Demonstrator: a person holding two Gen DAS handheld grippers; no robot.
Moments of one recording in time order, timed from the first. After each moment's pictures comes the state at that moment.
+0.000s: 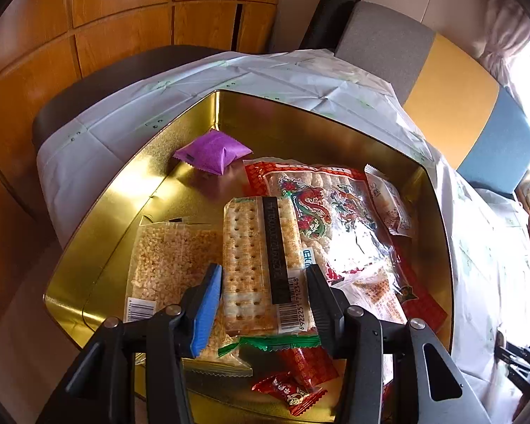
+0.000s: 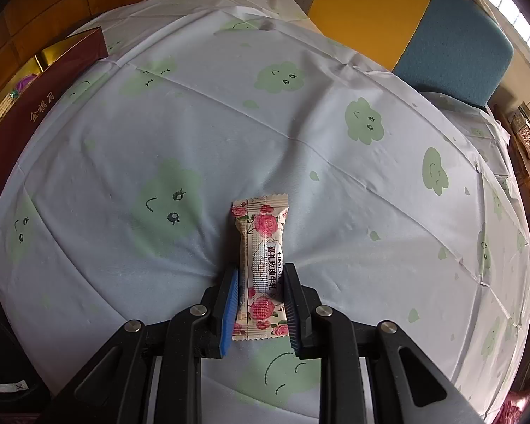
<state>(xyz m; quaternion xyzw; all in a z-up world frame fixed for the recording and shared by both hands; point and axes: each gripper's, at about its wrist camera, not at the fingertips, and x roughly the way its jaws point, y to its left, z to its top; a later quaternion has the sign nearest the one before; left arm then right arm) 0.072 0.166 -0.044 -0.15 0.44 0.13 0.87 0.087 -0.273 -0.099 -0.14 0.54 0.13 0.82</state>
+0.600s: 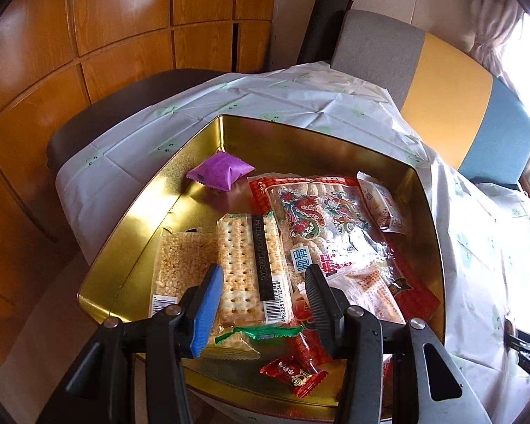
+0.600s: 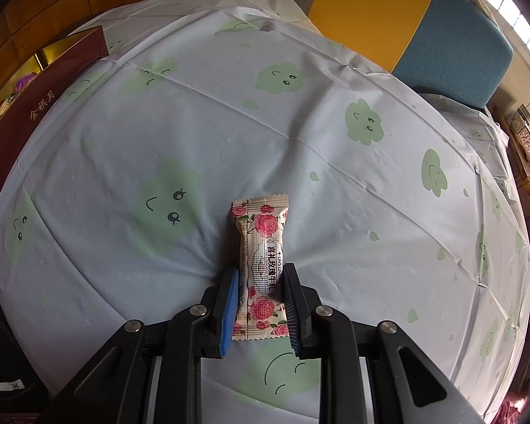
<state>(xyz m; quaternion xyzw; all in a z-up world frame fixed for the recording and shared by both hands) 0.052 0.153 -0.021 -0.11 0.42 0.14 0.89 0.086 -0.272 -0.098 -0.14 0.54 0.13 0.82</state>
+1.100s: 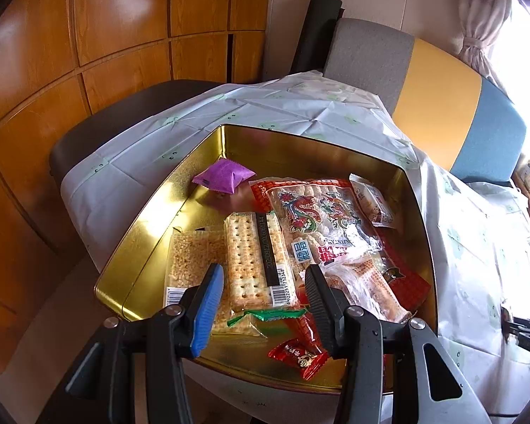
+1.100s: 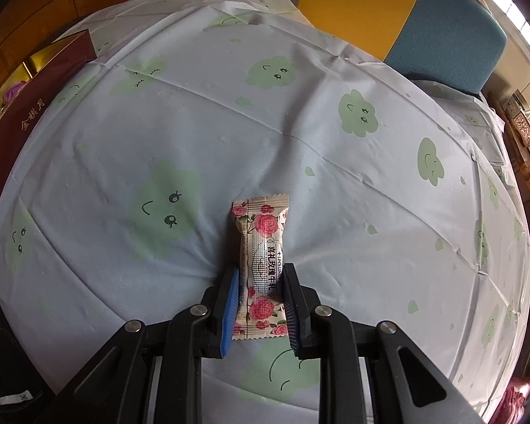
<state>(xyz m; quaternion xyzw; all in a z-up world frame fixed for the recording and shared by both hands) 0.029 0.153 -0.011 -0.10 0.40 0.13 0.90 0.098 -0.272 -0.095 -0.12 0.57 0.10 0.81</state>
